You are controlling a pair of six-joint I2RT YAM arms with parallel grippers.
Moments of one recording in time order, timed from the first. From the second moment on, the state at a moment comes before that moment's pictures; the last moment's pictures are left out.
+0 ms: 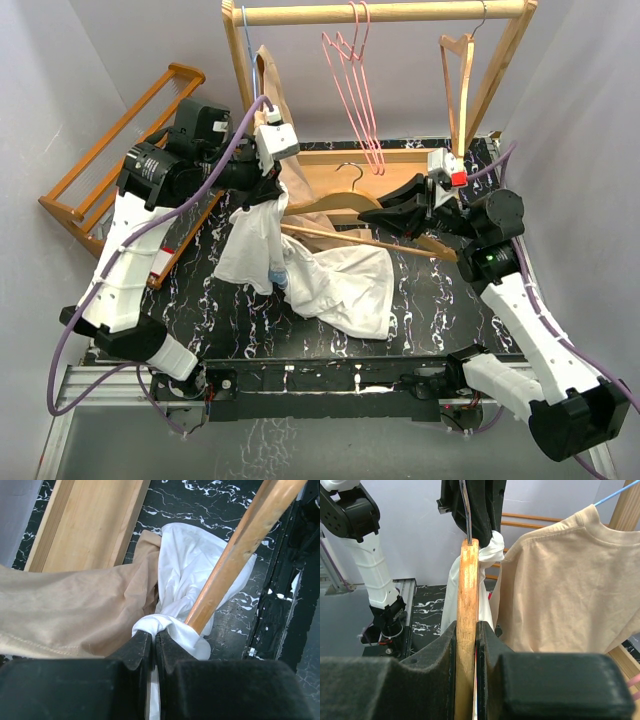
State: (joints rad) left arm -0.53 1.53 2.14 -1.31 0.52 0.53; right arm 0.32 0.94 0.93 0.45 -1.04 0.32
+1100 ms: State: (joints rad) left arm -0.53 1.46 2.04 -1.23 0.60 0.52; right arm 0.32 1.08 0.90 0.82 -1.18 0.55
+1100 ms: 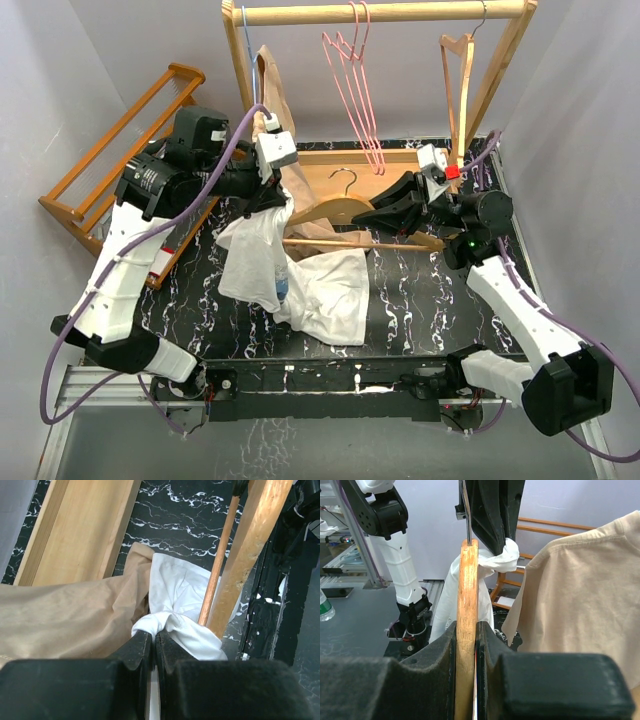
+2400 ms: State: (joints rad) left arm -0.53 1.23 1.77 -1.25 0.08 0.81; right arm 0.34 1.19 0.92 0.73 -1.21 0.47
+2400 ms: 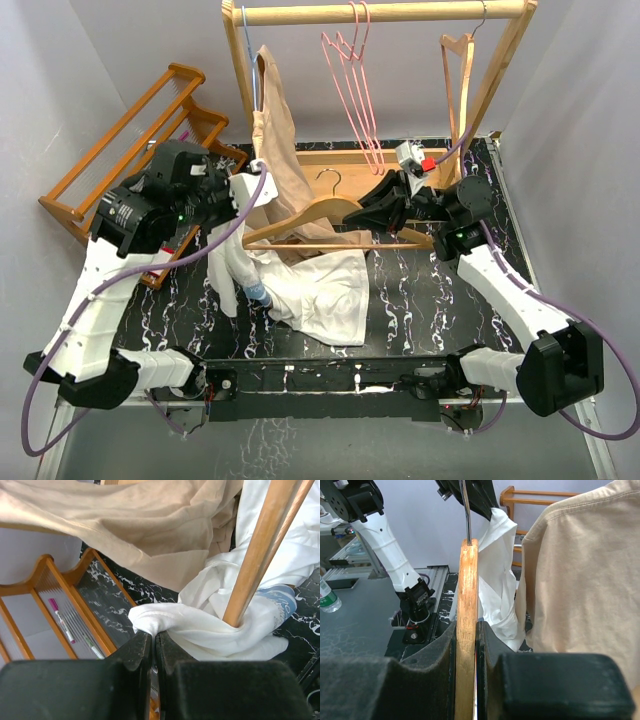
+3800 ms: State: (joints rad) left arm -0.53 1.28 1.83 -1.39 0.23 0.84; right arm 0.37 1.22 0.87 0.93 -1.17 0.55
